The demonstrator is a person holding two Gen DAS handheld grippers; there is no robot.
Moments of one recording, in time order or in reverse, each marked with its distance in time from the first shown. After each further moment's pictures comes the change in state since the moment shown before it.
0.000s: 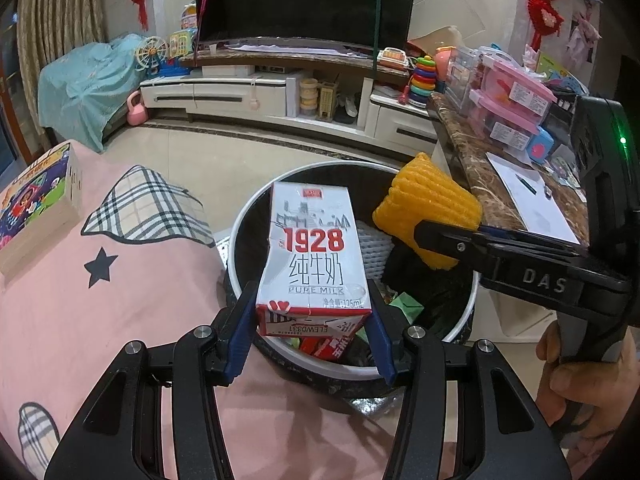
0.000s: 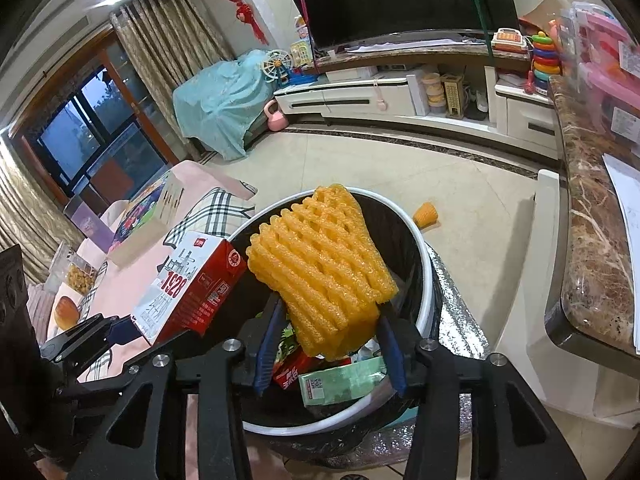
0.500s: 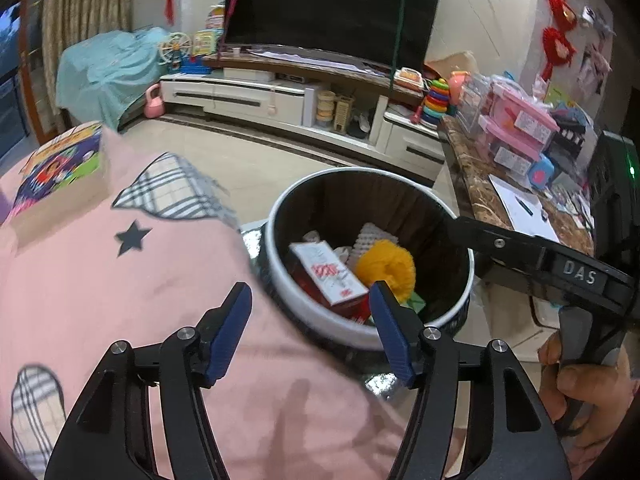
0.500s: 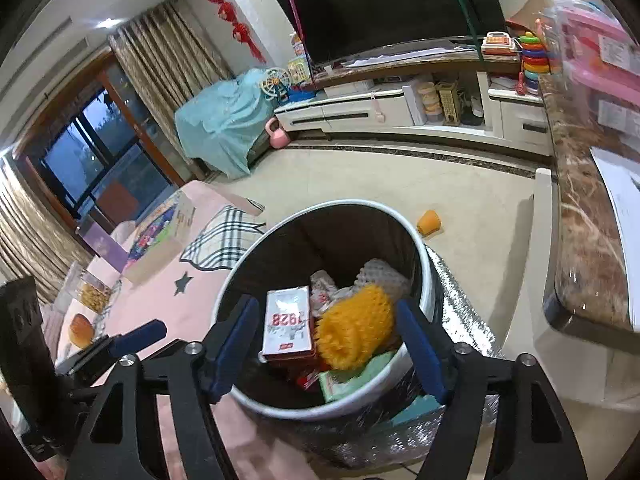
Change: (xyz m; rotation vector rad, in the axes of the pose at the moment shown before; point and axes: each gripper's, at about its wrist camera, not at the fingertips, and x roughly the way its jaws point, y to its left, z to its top) left arm -0.041 0.028 -0.028 -0.104 -0.055 0.000; right arm -0.028 0.004 -0.013 0.057 -0.066 0.035
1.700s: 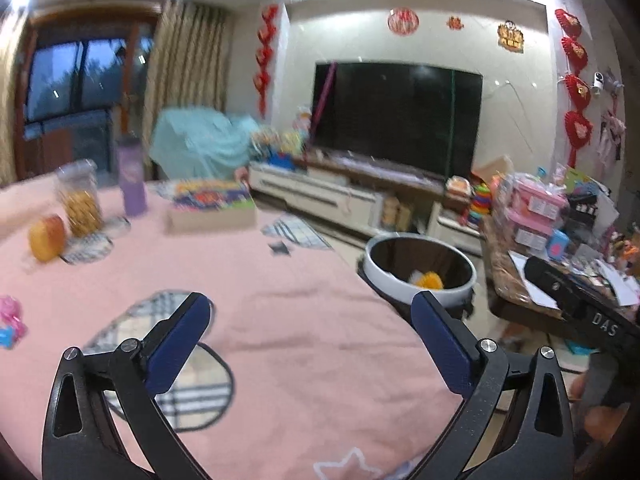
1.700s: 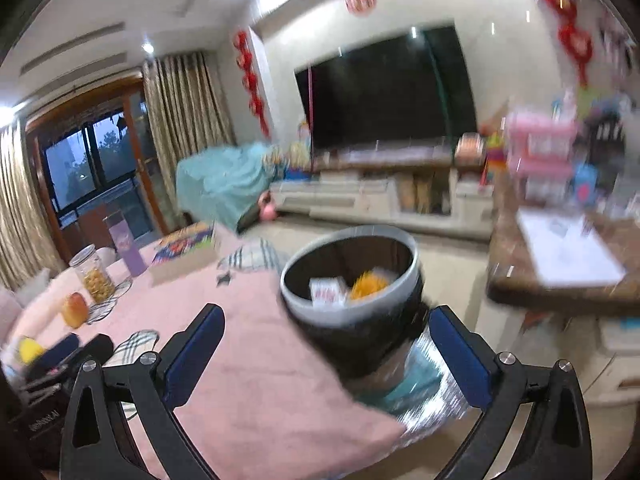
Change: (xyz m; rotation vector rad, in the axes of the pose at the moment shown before) left arm -0.182 0.032 -0.136 -0.108 -0.453 0.244; right arm -0.136 0.099 -0.122 -0.179 -0.406 -0.174
